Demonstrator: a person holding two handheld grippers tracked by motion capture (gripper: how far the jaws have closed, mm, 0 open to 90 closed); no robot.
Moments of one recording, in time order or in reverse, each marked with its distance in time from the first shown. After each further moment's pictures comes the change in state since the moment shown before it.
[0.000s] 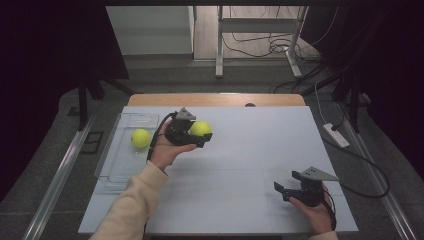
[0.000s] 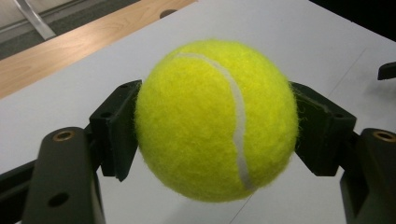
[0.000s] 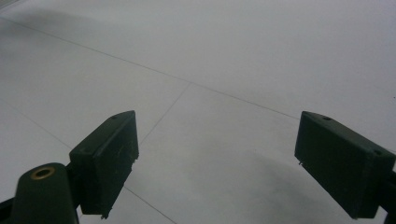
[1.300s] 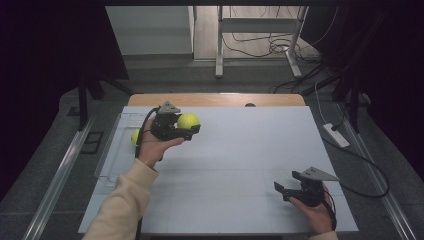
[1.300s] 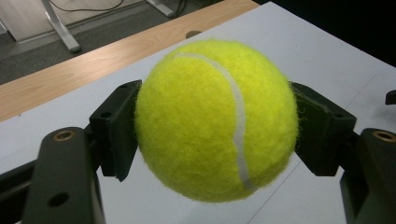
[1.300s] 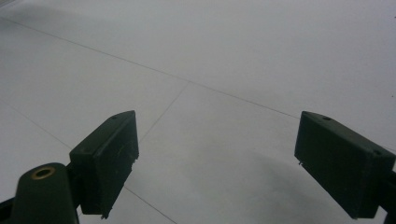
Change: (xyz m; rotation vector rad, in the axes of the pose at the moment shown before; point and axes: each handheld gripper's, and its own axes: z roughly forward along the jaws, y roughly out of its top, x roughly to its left) left arm 0.021 -0.001 -0.030 -0.077 0.046 -0.055; right arm 0.000 0.000 0.000 0.003 -0.003 0.000
